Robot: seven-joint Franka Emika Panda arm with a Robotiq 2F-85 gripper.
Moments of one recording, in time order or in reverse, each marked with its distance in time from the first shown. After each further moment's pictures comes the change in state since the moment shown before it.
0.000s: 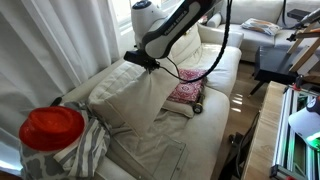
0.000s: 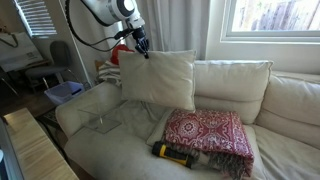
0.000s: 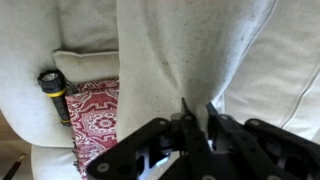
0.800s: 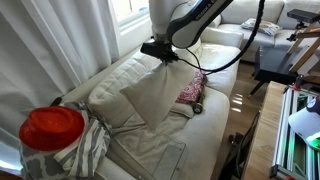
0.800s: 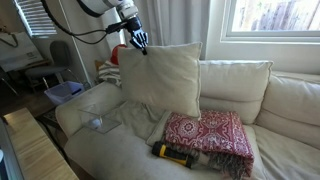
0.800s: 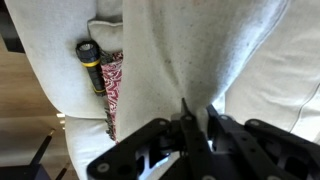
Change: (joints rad) arm 0.019 -0.258 -0.045 -0.310 -0.207 0.009 0.152
